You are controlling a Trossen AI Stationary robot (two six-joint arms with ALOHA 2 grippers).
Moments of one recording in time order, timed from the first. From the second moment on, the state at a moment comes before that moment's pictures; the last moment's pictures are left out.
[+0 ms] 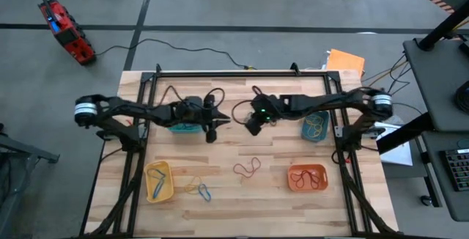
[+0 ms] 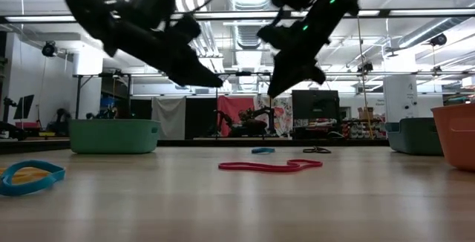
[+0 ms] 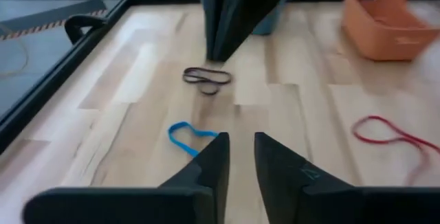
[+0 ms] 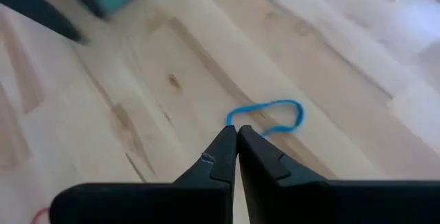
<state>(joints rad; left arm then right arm) 0.22 1.46 0.61 0.43 0.09 0.11 -0.16 1.63 1.09 -0.36 0.14 0.49</state>
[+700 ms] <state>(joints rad) 0.20 1.93 1.02 0.19 0.03 0.03 -0.08 1.29 0.79 -0.30 0.32 0.65</state>
